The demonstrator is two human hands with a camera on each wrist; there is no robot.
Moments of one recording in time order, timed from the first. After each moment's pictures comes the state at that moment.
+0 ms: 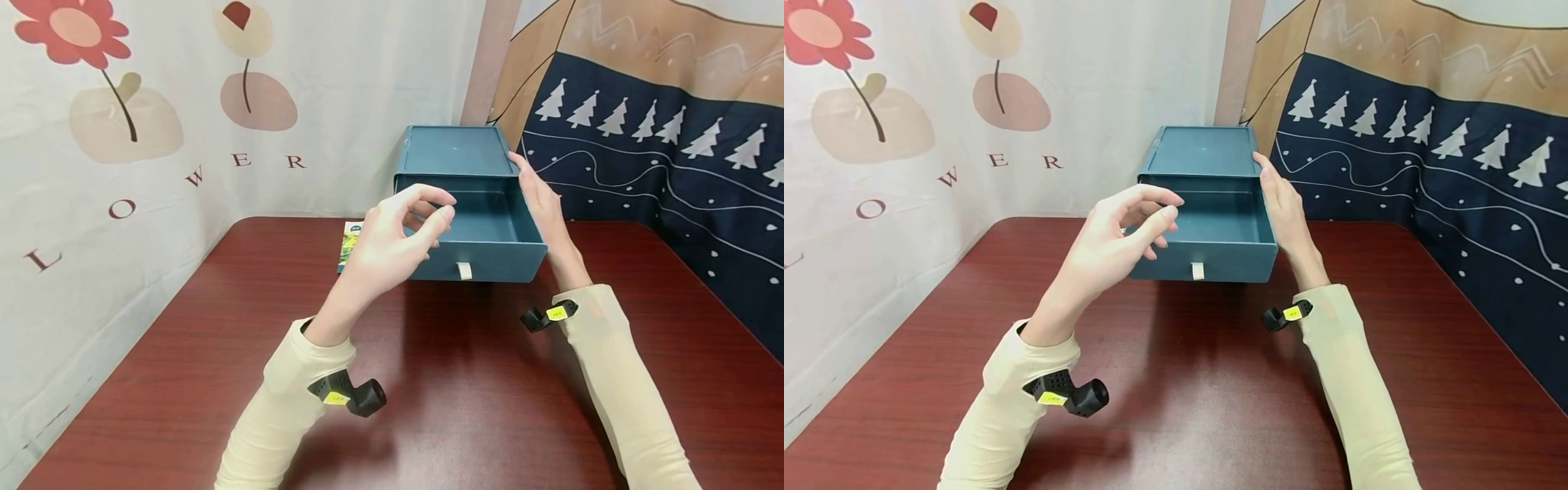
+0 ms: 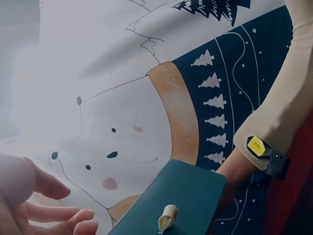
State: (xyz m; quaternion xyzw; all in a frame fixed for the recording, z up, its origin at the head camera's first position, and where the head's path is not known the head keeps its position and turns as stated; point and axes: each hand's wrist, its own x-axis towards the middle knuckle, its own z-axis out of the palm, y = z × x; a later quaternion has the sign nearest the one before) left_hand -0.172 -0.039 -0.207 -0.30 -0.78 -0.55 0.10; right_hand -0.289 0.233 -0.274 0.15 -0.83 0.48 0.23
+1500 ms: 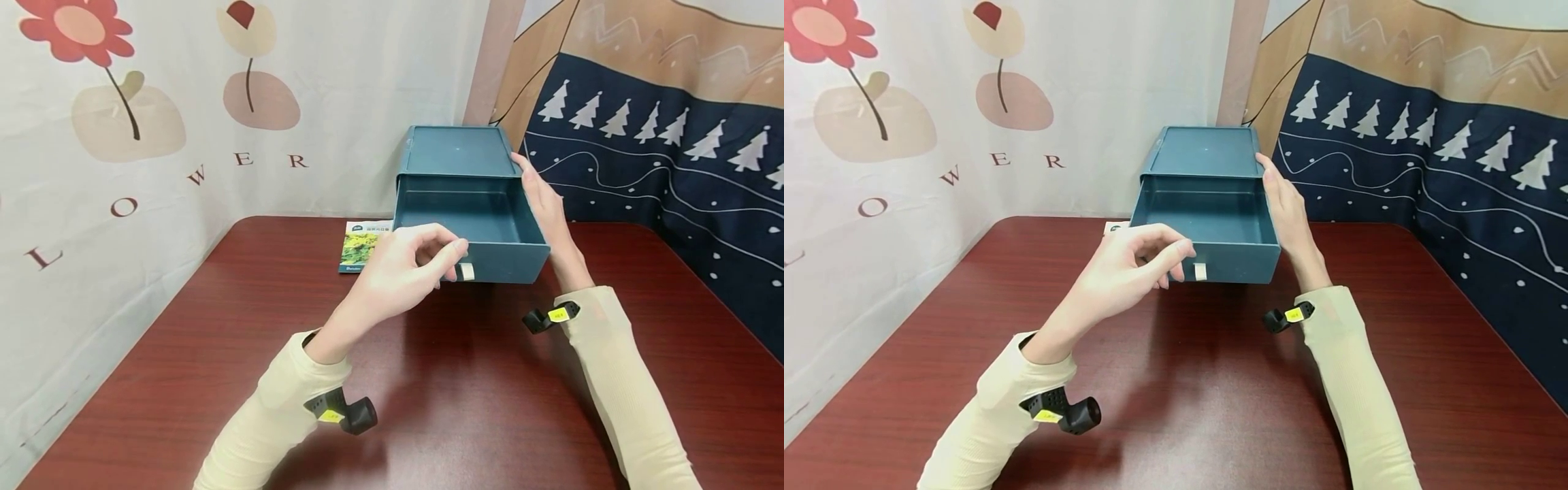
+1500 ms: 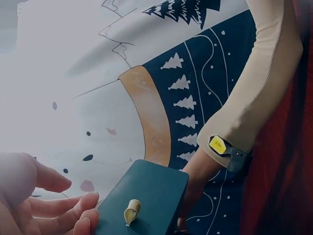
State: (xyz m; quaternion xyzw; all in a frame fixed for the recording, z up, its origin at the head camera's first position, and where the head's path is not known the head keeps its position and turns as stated) left_hand -0.161 -0.038 -0.226 -0.31 -0.82 -0.48 0.06; right_hand -0.286 0.232 -0.274 0.15 -0.84 0.48 0.23
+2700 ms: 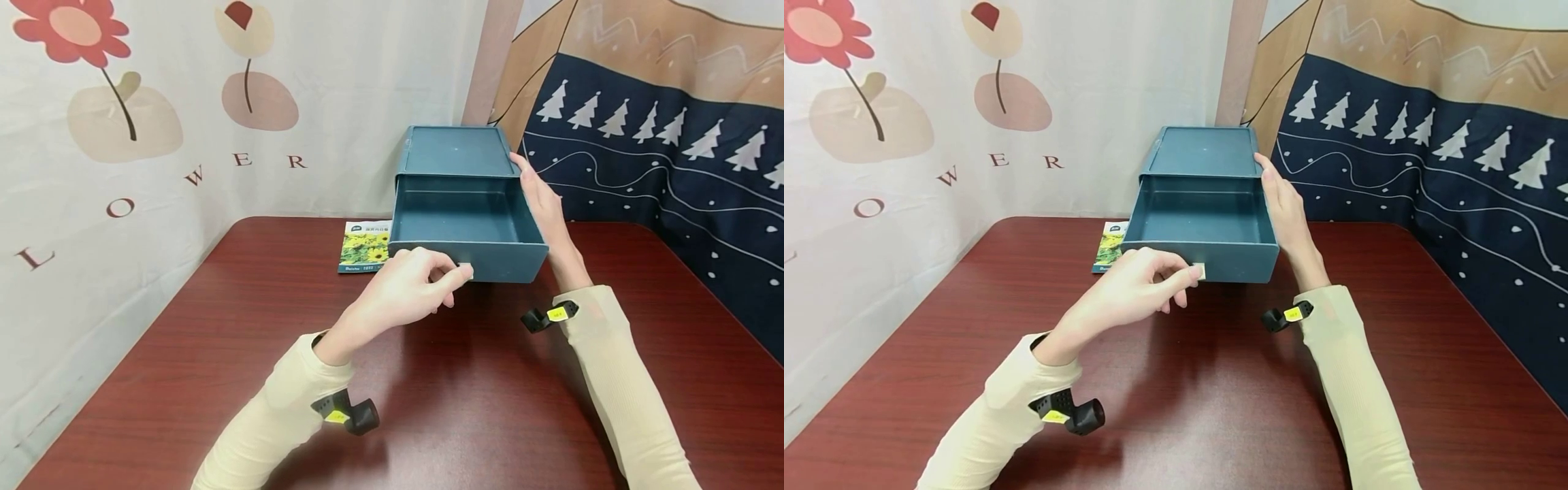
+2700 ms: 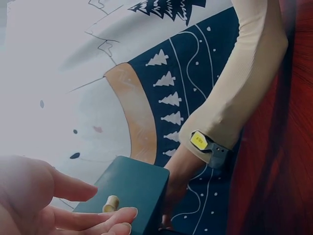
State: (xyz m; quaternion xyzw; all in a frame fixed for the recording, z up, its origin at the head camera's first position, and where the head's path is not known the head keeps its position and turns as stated) left_hand -0.165 -0.032 -0.236 -0.29 -0.88 -0.37 -0.05; right_hand -0.286 0.231 -0.274 0.14 -0.83 0.48 0.23
